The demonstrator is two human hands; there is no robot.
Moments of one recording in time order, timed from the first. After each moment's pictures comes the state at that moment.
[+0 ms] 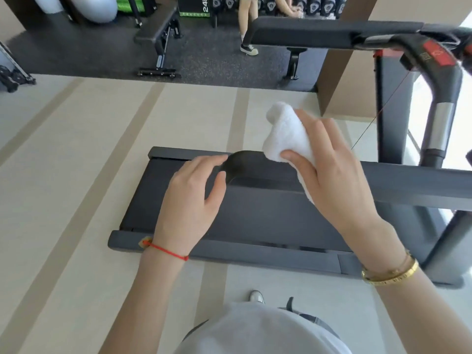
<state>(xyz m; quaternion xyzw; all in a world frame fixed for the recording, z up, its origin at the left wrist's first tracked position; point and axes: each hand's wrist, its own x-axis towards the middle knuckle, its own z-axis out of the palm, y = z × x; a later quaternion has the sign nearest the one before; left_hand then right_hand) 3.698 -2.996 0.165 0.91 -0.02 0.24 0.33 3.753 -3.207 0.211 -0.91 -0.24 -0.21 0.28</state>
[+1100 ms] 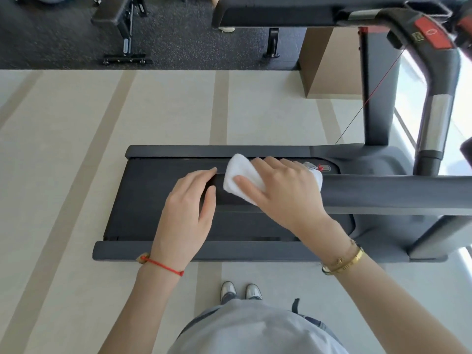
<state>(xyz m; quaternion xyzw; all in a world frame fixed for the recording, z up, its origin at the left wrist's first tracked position) 3.771 -3.014 0.131 0.93 -0.02 0.13 0.34 3.833 -3.194 0.134 -0.95 -0.20 -0.21 0.10</state>
